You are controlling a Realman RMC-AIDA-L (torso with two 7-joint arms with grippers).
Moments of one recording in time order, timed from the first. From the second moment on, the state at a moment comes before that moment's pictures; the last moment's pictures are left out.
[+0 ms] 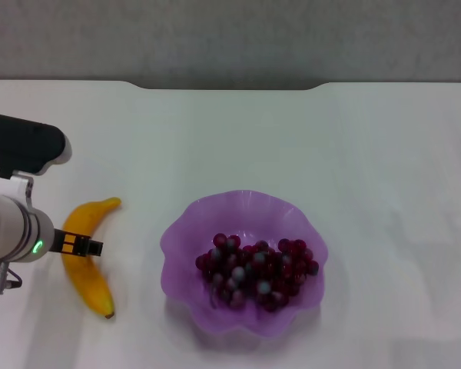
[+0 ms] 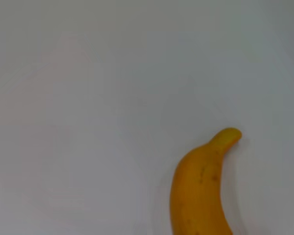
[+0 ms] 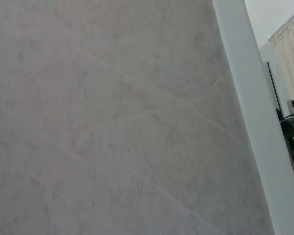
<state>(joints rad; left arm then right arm) -0.43 -1.99 -1.34 -1.28 -0.15 1.01 2.84 0.47 2.02 -0.94 -0.07 2.84 1.22 -2.71</state>
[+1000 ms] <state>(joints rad) -0.47 -2.00 -1.30 -1.18 -0.14 0.96 2.84 0.47 2.02 -0.94 -0.06 2.84 1.24 -2.70</state>
